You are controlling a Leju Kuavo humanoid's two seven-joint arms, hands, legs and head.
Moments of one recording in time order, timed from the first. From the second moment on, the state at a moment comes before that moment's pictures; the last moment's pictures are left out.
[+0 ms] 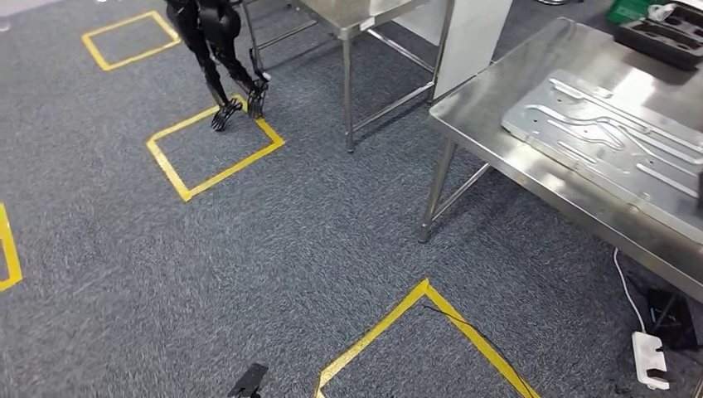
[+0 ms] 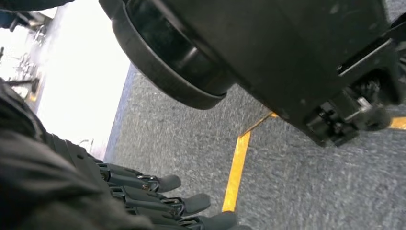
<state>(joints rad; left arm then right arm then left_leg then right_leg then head) -0.11 0.04 -0.75 -0.20 0.57 0.40 -0.01 -0.07 0.09 0.38 -0.21 0.19 -0.10 0.14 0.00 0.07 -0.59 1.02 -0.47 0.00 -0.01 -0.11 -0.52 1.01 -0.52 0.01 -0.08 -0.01</state>
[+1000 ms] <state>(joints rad) -0.09 0.03 -0.78 -0.20 0.57 0.41 0.00 -0.08 0.10 0.40 -0.20 0.19 -0.09 0.15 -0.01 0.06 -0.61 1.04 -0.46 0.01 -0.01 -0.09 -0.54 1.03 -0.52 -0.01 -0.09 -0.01</state>
